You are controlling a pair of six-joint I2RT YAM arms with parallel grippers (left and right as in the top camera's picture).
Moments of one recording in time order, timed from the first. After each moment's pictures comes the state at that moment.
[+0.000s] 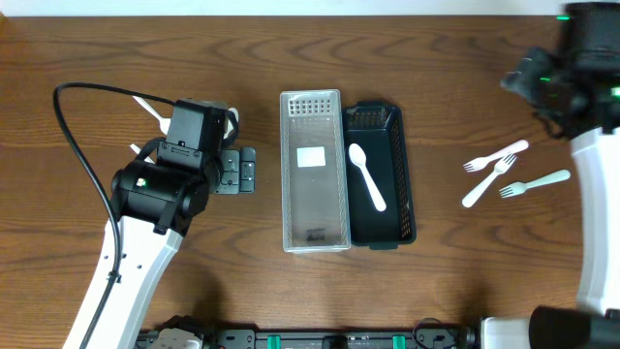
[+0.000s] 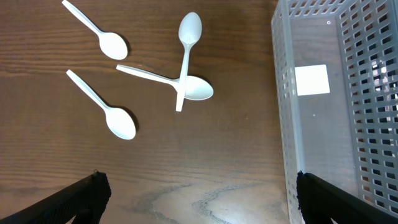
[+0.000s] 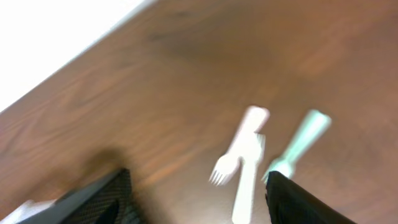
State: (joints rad) left arm -0.30 1.23 1.25 -1.07 -0.17 -0.20; right arm -0.12 1.57 1.72 -1.11 0.21 0.60
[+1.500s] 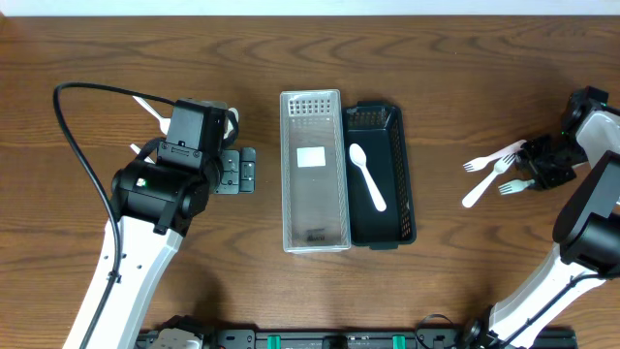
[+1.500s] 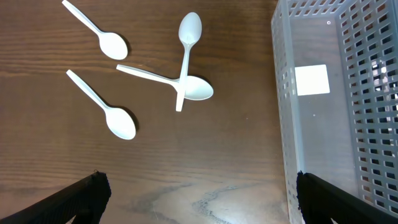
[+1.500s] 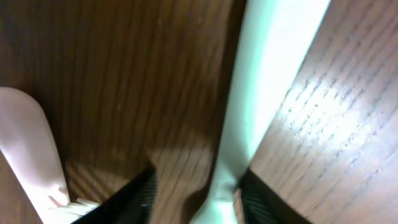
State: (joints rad) left arm -0.30 1.23 1.25 -1.07 -0.17 -0.20; right arm -0.45 2.11 1.45 -0.93 -0.01 0.76
